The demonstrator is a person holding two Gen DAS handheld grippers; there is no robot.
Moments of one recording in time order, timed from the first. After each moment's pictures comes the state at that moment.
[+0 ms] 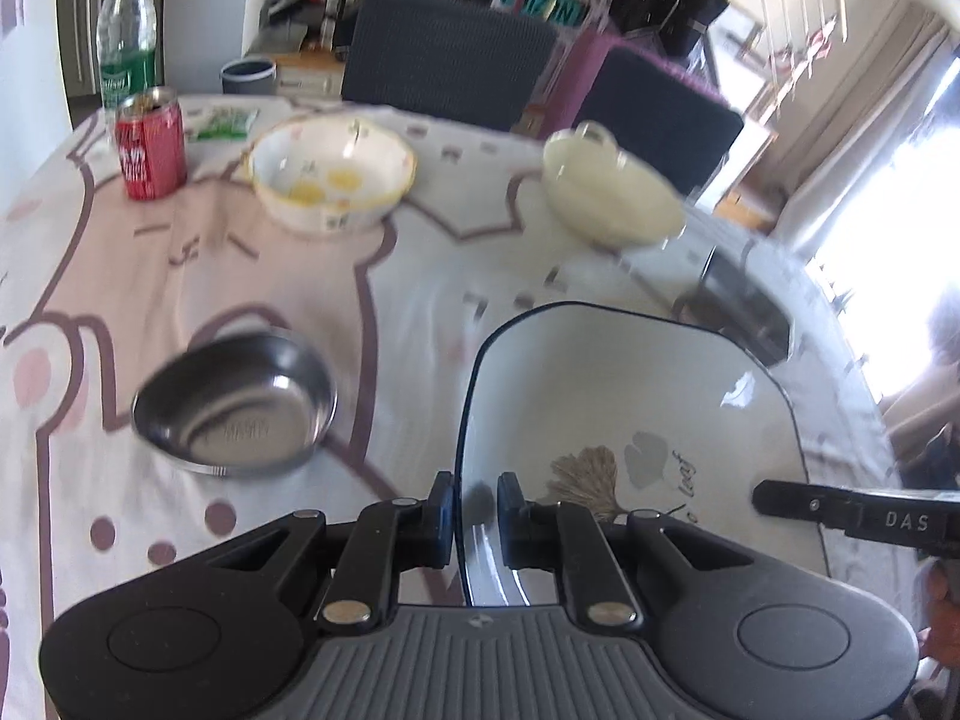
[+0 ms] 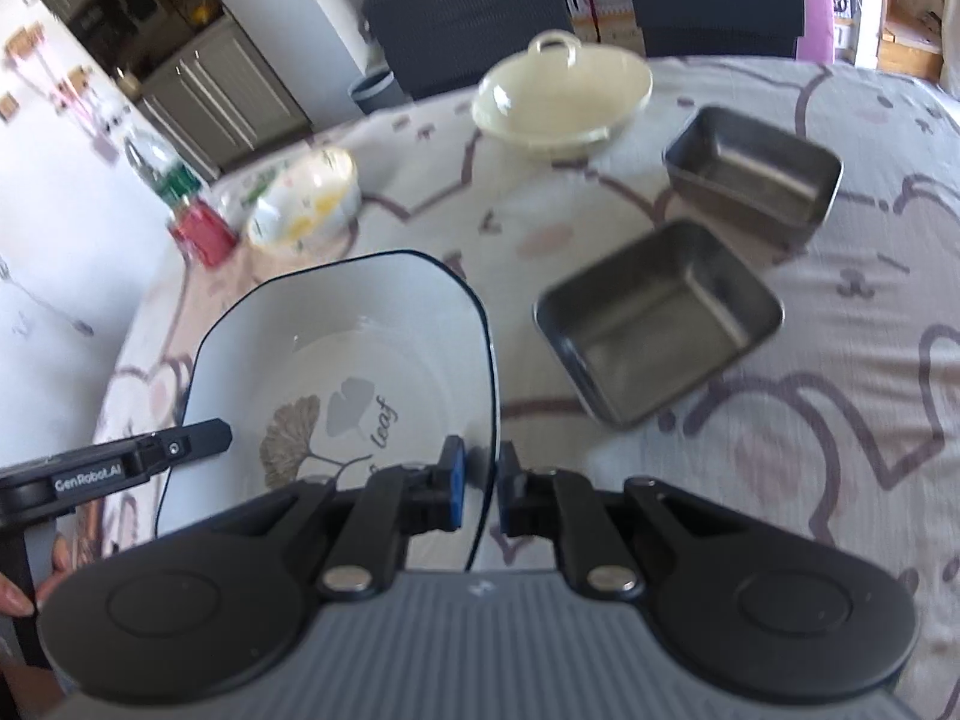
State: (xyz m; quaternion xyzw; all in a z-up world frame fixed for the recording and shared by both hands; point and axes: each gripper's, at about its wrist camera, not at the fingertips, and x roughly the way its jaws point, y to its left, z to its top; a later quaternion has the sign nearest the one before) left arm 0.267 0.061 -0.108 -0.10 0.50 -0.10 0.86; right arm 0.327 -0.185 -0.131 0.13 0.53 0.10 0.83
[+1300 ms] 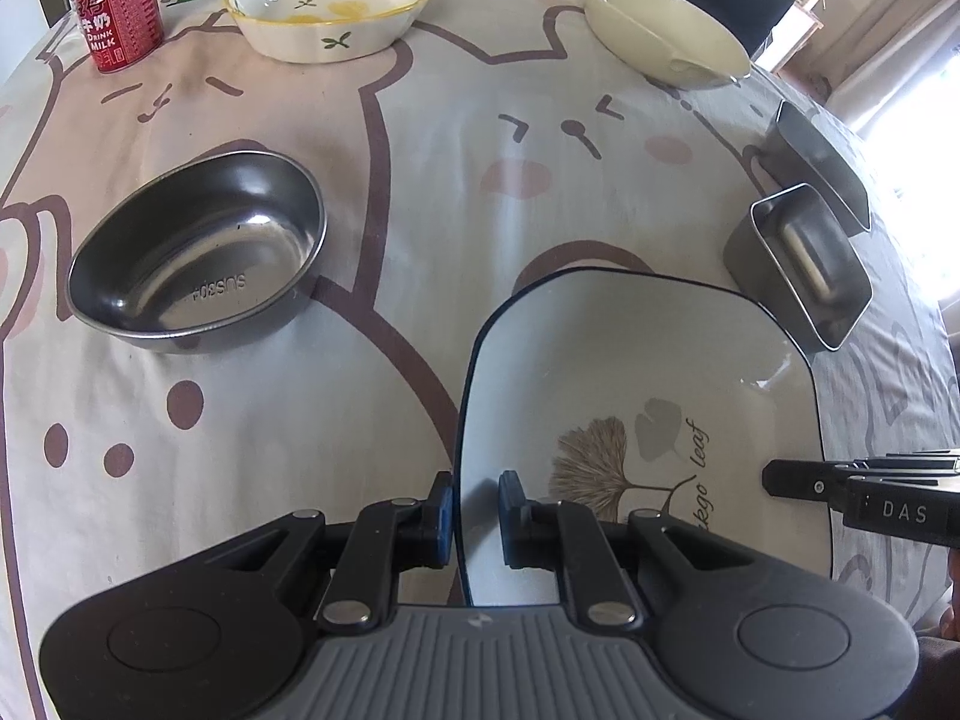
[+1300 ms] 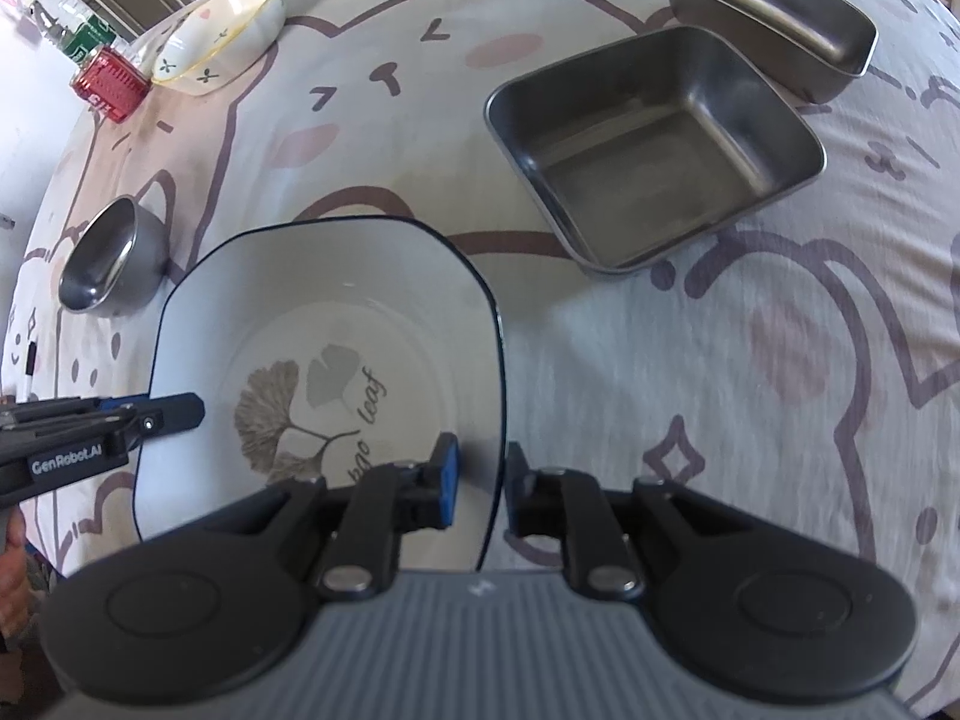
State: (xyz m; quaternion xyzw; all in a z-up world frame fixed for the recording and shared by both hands) left arm 0.278 0.043 -0.173 -0.07 0.60 -0.09 0.79; right arm 0.333 -0.161 -0.215 0.07 0.65 0.07 0.76
